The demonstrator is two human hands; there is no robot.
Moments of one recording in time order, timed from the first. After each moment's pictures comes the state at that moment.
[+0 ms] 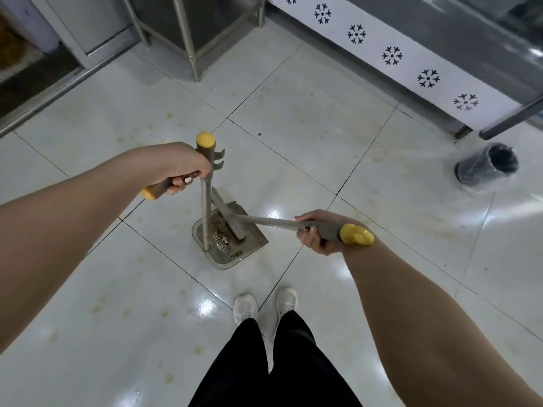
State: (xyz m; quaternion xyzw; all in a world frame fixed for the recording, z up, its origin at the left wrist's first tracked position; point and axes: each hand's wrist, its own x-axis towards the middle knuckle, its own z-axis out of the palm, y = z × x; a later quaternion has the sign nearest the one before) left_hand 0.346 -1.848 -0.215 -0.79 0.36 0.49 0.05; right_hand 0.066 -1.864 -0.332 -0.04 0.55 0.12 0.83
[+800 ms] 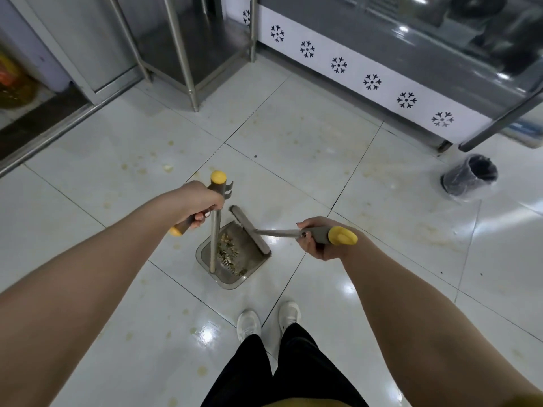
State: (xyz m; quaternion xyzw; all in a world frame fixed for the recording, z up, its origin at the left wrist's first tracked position) left_hand 0.330 -1.803 -0.218 -0.78 0.35 0.51 -0.05; right_hand 0.058 -1.835 -0.299 -0.03 0.56 0.00 0.83
